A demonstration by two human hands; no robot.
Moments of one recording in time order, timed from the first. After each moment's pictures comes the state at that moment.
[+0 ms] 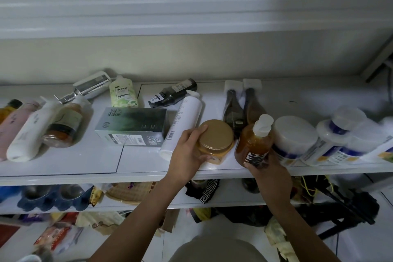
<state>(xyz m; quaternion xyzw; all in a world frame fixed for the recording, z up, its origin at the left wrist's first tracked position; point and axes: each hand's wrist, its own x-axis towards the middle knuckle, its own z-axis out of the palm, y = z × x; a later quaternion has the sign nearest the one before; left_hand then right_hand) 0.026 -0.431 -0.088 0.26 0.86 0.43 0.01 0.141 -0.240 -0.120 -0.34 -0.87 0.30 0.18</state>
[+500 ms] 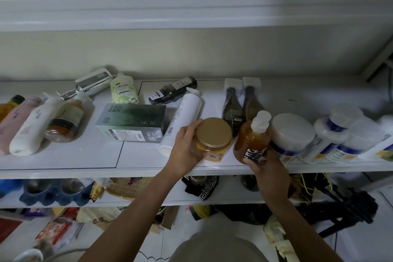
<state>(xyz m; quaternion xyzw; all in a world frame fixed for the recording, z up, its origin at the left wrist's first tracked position) 0.024 -0.432 -0.089 0.25 0.85 0.45 0.08 0.142 -0.234 -0.126 -0.33 -0.89 0.27 0.17</state>
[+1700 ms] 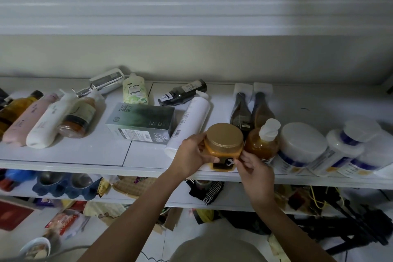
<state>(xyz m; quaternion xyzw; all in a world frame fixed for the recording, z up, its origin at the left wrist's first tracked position) 0.021 -0.428 -0.079 0.21 0.85 0.46 0.11 0.125 -0.276 -0.101 -0.19 -0.84 0.46 0.21</state>
